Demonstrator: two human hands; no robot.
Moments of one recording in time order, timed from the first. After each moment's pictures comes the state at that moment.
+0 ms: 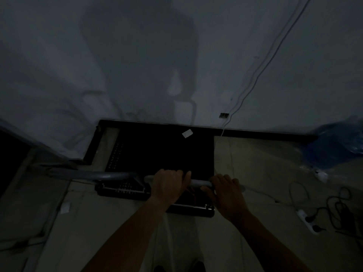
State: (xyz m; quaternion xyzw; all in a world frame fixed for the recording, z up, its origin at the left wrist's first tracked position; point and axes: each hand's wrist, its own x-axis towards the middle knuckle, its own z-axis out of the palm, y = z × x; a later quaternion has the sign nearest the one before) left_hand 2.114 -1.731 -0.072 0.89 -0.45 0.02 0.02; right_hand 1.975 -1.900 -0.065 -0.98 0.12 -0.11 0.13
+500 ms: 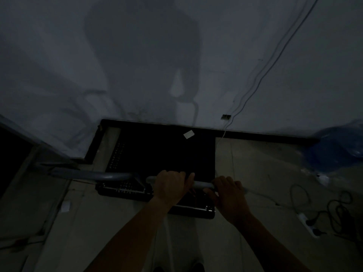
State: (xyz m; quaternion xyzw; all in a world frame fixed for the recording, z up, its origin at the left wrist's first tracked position) left_hand 2.115 -1.731 -0.064 0.91 -0.40 0.05 0.08; right_hand 1.977 -1.900 -0.065 -0.98 0.11 -0.10 0.13
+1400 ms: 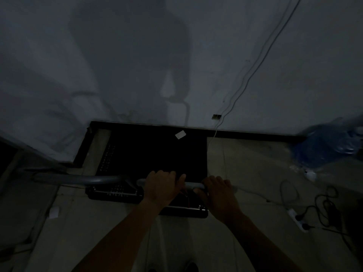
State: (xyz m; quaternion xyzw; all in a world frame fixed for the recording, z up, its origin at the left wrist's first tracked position) left_hand 2.110 -1.736 -0.056 0.92 -0.39 0.03 0.08; right_hand 1.974 -1.903 -0.057 -0.98 0.11 -0.06 0.14
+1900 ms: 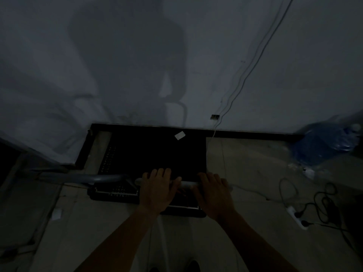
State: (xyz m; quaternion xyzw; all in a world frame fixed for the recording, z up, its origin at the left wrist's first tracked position) left_hand 2.093 -1.717 -0.049 0.94 -0.34 0.01 0.09; right_hand 1.974 -1.879 -0.027 -0.97 0.17 -0.03 0.14
